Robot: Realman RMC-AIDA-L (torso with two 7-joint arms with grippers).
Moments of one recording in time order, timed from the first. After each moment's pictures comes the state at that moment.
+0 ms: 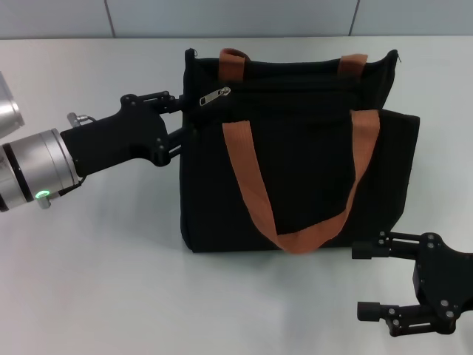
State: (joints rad) left arm -0.57 -2.07 0.72 0.39 1.70 1.42 -0.96; right arm 0.39 2.04 -0.58 -0.50 -2.15 -1.93 1.03
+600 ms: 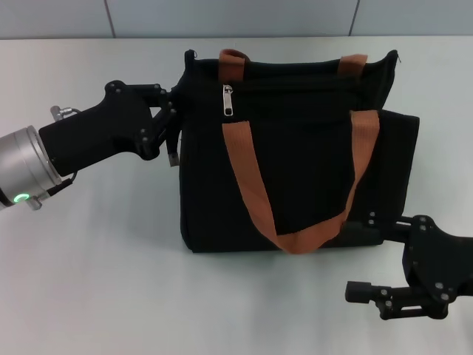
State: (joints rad) left arm -0.53 -2.06 0.72 0.40 1.61 1.59 -0.96; right arm 0.42 2.06 -0.57 -0.49 -2.06 -2.00 1.09
